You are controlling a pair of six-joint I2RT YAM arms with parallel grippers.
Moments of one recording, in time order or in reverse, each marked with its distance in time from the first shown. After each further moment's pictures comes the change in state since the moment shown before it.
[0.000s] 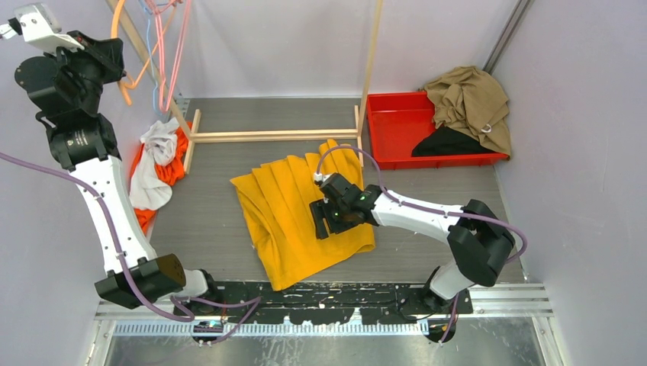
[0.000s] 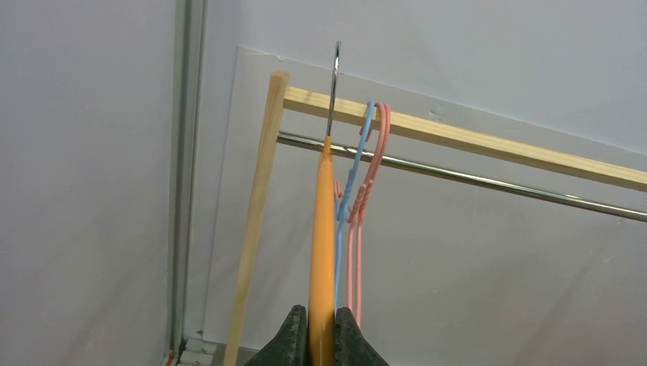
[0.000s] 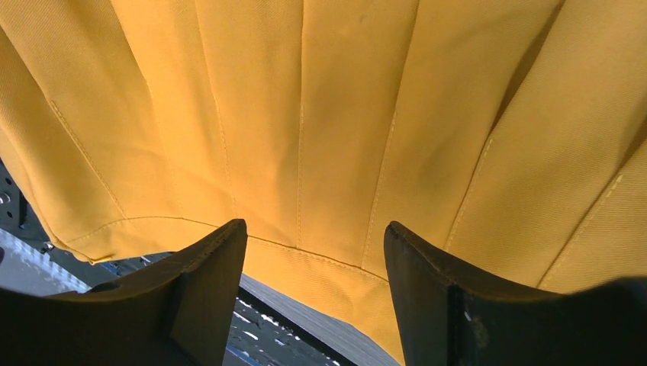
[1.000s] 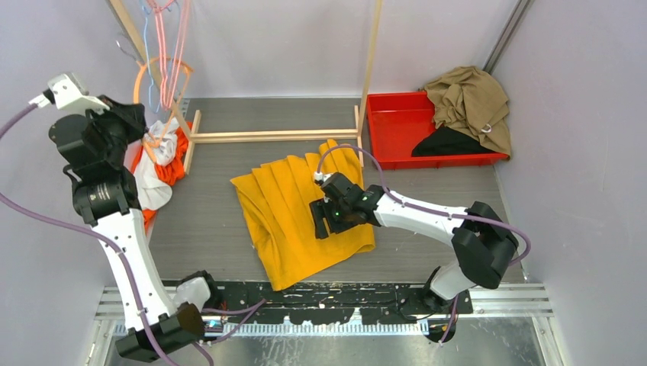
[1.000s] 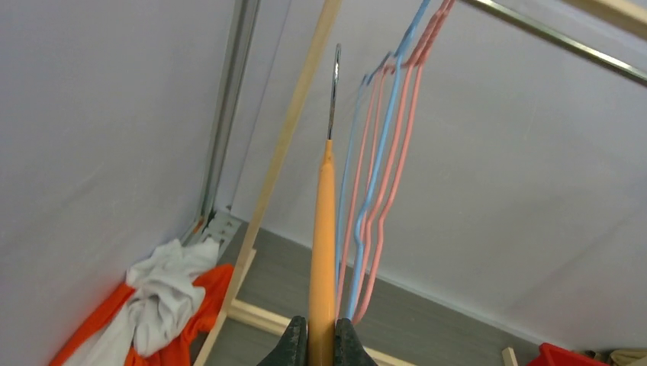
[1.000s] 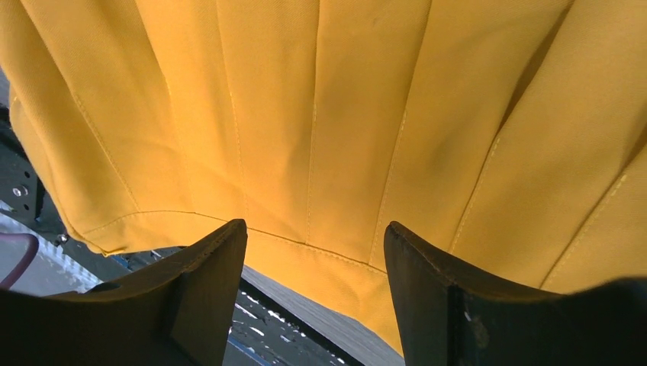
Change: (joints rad) left arm 0.000 -0.332 -0.366 -0.175 -0.111 -0.030; right arm 0.000 -0.010 -0.006 0.015 -0.018 0.003
